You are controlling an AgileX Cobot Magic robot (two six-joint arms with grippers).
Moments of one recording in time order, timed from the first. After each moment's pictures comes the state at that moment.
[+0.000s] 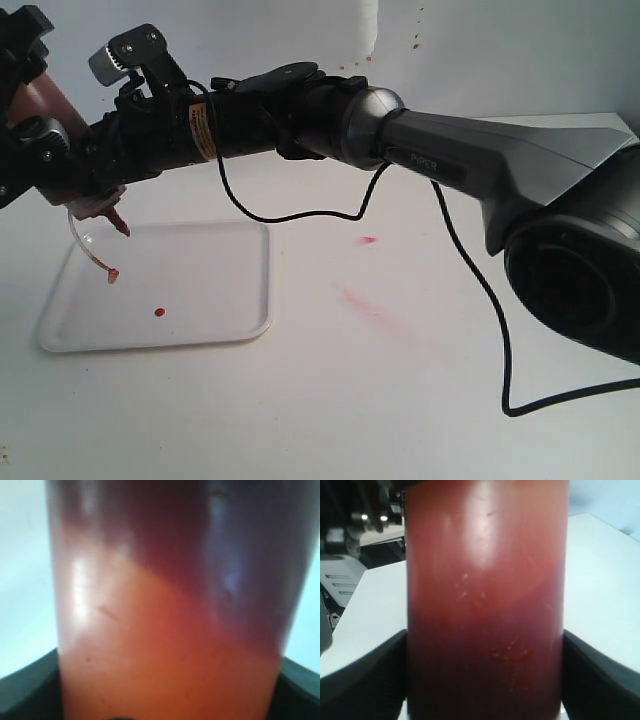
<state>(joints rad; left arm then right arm) -0.22 1.40 -0.88 1.74 0.32 0.72 0.69 2.40 -2.07 -1.64 -0.79 1.65</state>
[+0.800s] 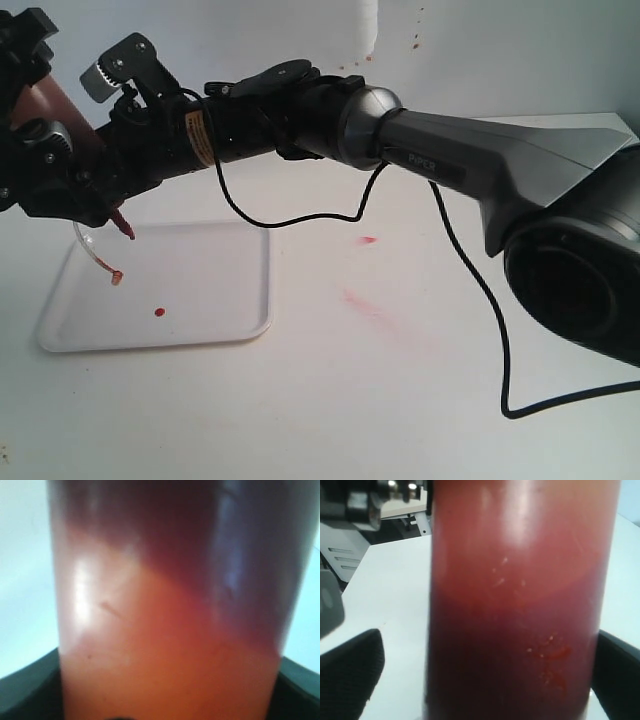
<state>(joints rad) -0.22 1.40 -0.88 1.74 0.31 0.72 0.70 2.40 -2.08 -1.73 -0.82 1.65</state>
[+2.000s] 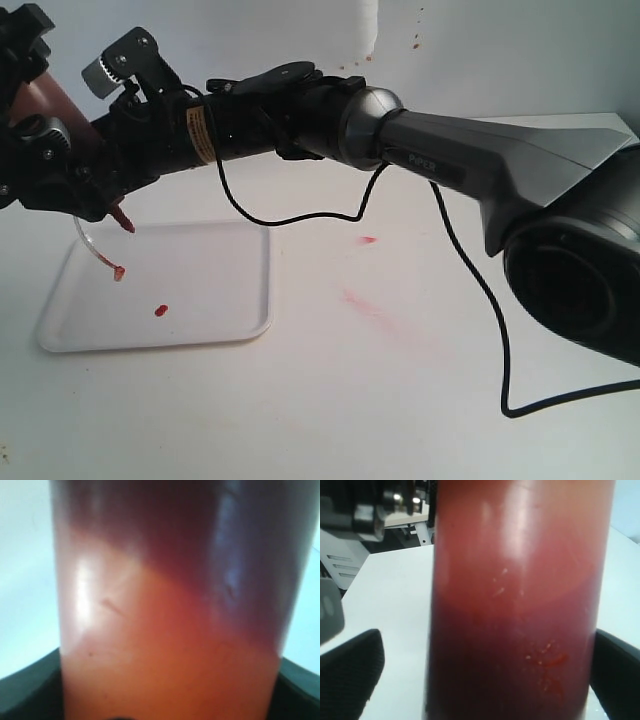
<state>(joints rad) -0.22 1.40 -0.88 1.74 0.31 0.71 0.70 2.40 -2.08 -1.67 -0.82 1.59</state>
